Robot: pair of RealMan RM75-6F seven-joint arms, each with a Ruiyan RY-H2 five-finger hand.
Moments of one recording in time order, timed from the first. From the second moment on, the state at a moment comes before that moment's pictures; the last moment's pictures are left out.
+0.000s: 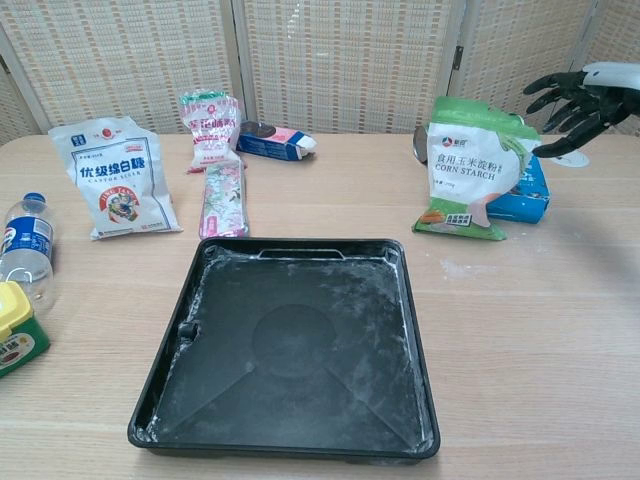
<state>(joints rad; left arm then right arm) -0.03 -1.21 -0.04 -1.52 1.52 1.59 0.10 0.70 -1.43 0.33 -1.11 -1.10 0.66 0.36</state>
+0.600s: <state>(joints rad) -0.03 -1.20 -0.04 -1.54 1.52 1.58 0.12 0.72 -1.63 0.32 -0.80 -1.24 0.60 0.84</state>
